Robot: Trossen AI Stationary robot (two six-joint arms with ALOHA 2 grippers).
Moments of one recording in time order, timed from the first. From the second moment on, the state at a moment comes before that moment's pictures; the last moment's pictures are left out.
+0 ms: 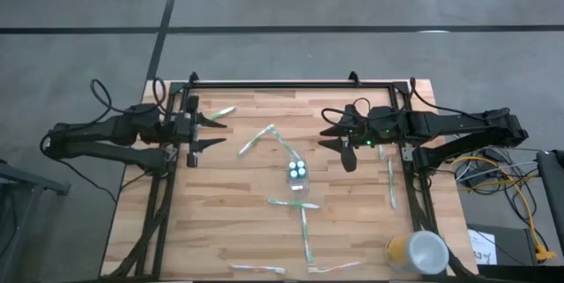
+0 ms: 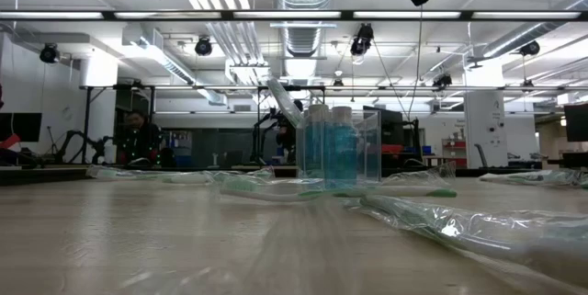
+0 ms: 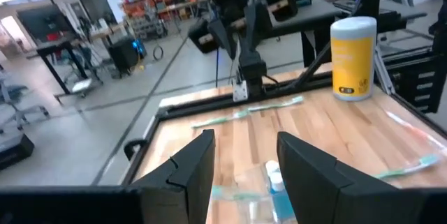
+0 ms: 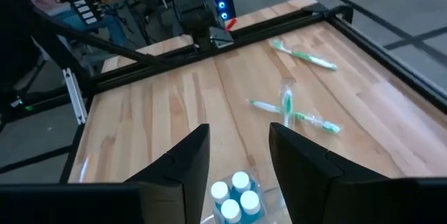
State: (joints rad) left arm 0.00 0.59 0.78 -0.27 -0.07 0.23; right arm 0.04 1.09 1.00 -0.30 0.11 0.33
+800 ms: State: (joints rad) left arm 0.00 0.62 0.78 -0.27 -0.11 0.23; right arm 0.04 1.09 1.00 -0.30 0.11 0.34
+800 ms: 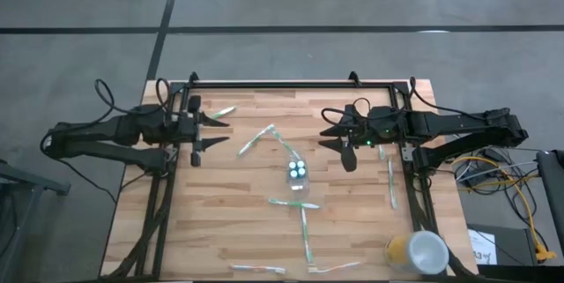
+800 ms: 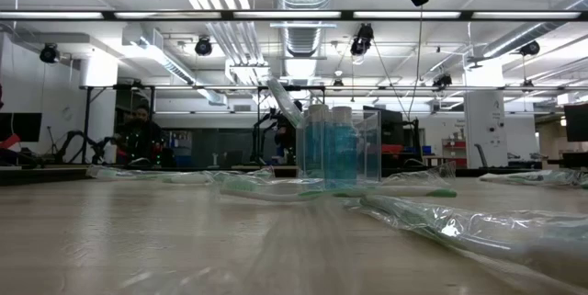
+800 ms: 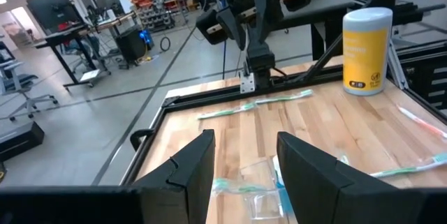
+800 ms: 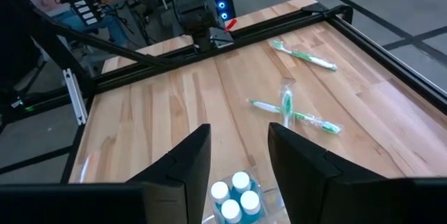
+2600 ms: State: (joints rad) left arm 0.42 1.01 0.78 -0.33 0.00 -0.12; right arm 0.04 1.09 0.99 -0.23 0.19 0.34
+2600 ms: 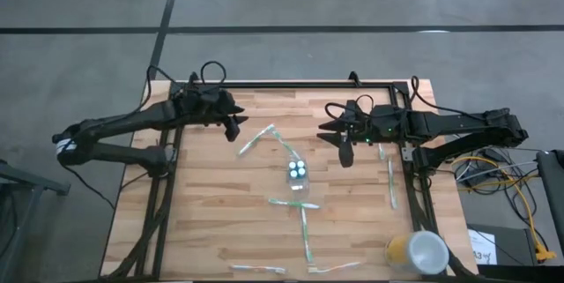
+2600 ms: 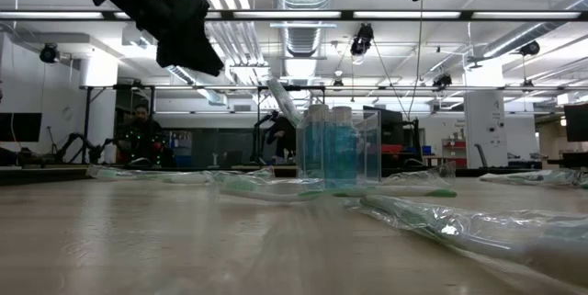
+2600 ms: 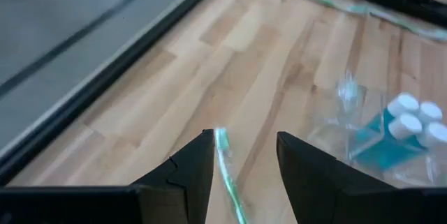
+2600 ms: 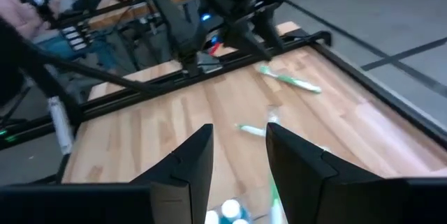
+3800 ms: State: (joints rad) left arm 0.46 1.20 0.78 -0.20 0.06 -0.04; right arm 0.03 1.09 0.99 -0.23 0.24 0.21
